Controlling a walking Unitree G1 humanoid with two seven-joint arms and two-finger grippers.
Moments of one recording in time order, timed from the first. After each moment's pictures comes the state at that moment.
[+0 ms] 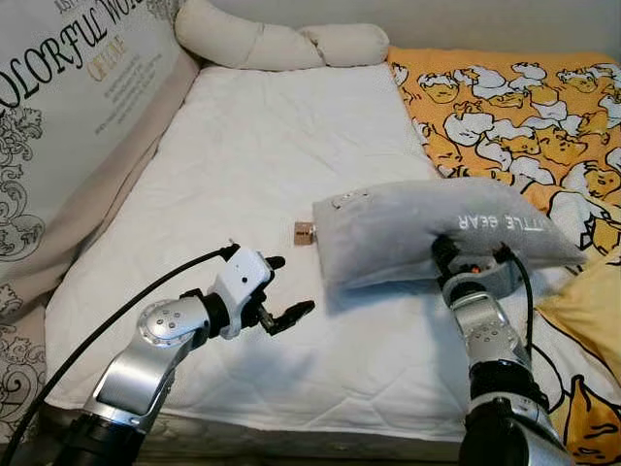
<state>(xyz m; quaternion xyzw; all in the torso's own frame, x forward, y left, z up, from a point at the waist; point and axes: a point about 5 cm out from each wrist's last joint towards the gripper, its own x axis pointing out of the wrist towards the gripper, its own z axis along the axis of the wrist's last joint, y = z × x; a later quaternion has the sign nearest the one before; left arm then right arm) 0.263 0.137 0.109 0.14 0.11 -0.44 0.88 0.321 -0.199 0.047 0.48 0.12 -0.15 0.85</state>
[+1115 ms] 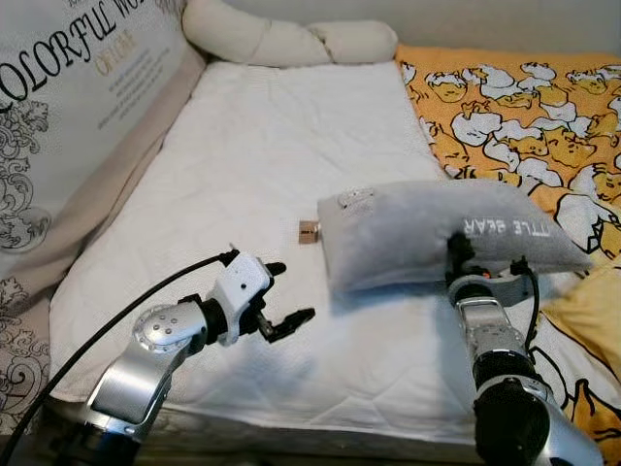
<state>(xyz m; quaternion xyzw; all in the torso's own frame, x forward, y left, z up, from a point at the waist) 0.255 0.138 0.107 0.14 0.12 -0.45 0.88 0.323 -0.211 0.037 0.56 0.09 -0.17 0.80</state>
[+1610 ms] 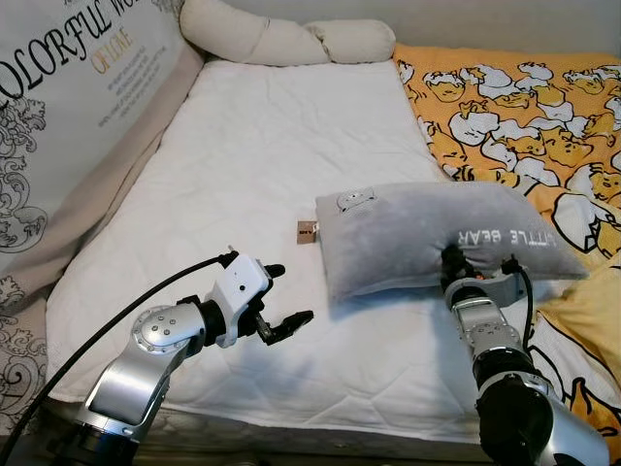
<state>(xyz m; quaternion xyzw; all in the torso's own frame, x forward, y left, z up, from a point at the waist) 0.255 0.140 0.106 0.14 0.12 -0.45 0.87 0.323 -0.208 0.031 0.53 0.13 -0.19 0.82</state>
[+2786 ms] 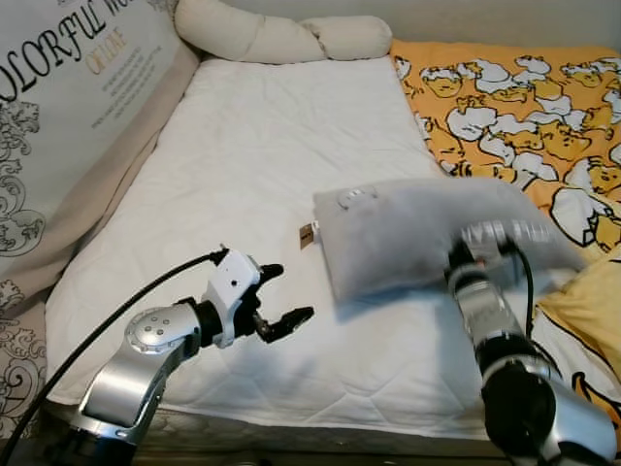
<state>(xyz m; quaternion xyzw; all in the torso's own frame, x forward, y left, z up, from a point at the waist) 0.255 0.144 0.109 0.09 0.13 -0.42 0.89 0.346 -0.208 0.060 0.42 0.13 -0.17 0.88</state>
